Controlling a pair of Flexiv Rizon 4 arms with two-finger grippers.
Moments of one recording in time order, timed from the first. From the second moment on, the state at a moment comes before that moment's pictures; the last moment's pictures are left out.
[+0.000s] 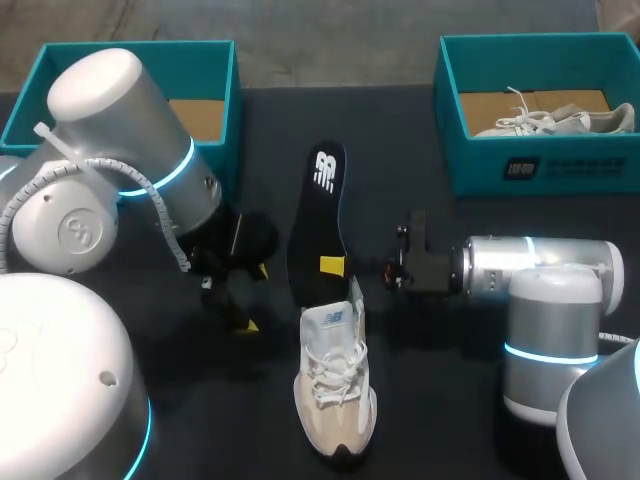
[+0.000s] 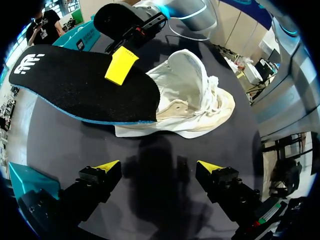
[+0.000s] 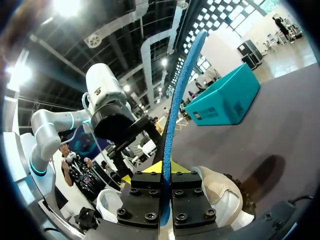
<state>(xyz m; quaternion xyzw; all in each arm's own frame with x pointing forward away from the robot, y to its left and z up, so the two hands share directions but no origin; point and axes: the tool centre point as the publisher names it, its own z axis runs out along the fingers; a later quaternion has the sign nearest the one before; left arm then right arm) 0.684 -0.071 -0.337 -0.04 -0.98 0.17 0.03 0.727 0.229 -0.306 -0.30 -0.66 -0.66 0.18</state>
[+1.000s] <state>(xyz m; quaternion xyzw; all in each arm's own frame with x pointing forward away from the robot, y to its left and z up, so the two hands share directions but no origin) 0.684 -0.071 -0.337 -0.04 -0.98 0.17 0.03 0.745 0.214 -0.295 -0.33 -0.67 -0.65 0.14</state>
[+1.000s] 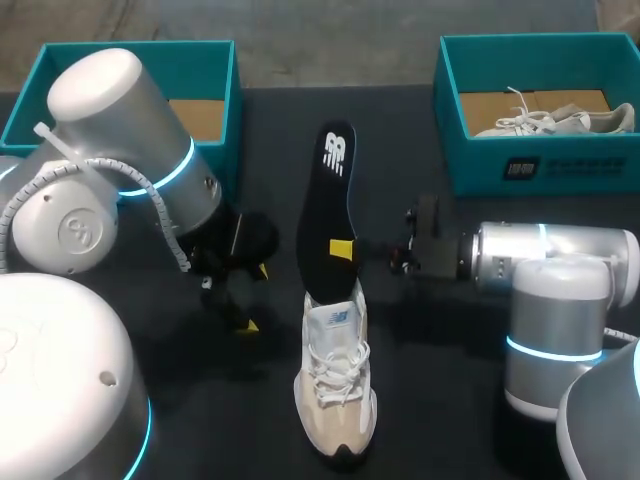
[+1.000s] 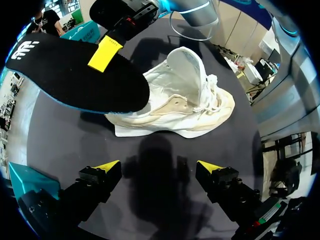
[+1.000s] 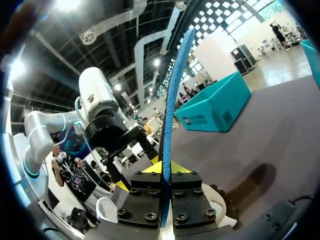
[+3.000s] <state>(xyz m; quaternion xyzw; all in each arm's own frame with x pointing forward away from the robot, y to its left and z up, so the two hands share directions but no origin) 0.684 -0.071 -0.337 -0.04 -0.98 0.17 0.03 0.733 0.204 -0.333 -0.32 -0.65 -0.66 0.17</state>
